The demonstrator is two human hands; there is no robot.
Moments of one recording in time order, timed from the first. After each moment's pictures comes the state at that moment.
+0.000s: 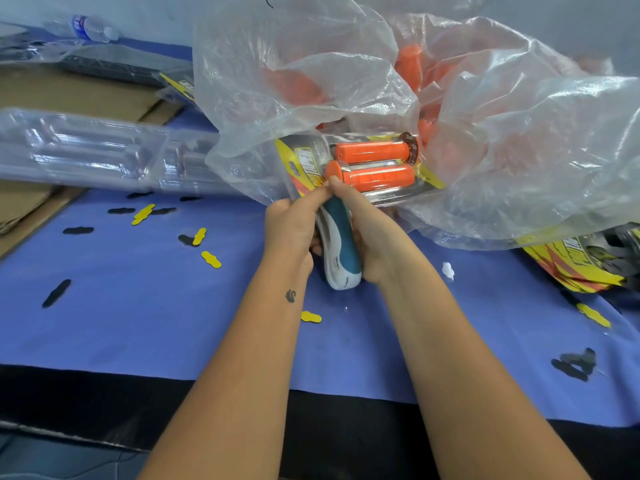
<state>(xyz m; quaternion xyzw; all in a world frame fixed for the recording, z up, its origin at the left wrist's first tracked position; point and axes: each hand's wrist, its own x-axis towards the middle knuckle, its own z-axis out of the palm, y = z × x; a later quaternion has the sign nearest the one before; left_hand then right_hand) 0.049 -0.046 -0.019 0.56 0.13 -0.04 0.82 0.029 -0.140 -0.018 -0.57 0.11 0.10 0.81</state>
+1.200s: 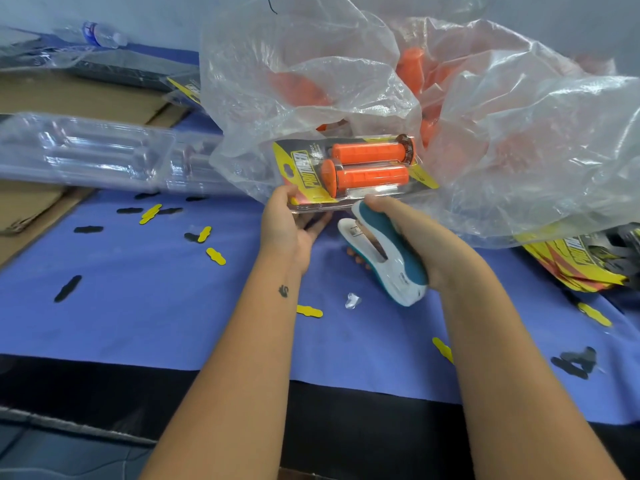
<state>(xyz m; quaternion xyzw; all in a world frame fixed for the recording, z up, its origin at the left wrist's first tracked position) 0.056 -0.037 -0.022 0.38 0.11 -0.08 0.92 0.011 -0.196 -0.012 -0.67 0.10 0.14 0.72</state>
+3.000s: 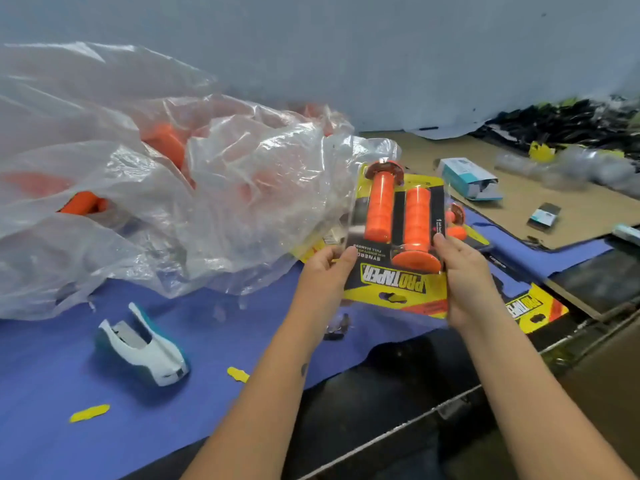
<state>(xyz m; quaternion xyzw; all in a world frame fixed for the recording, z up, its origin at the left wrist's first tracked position) -0.090 -0.264 0.008 0.59 -0.24 -0.27 0.72 -0.203 -0.401 0.030 -0.53 0.30 -0.36 0.71</state>
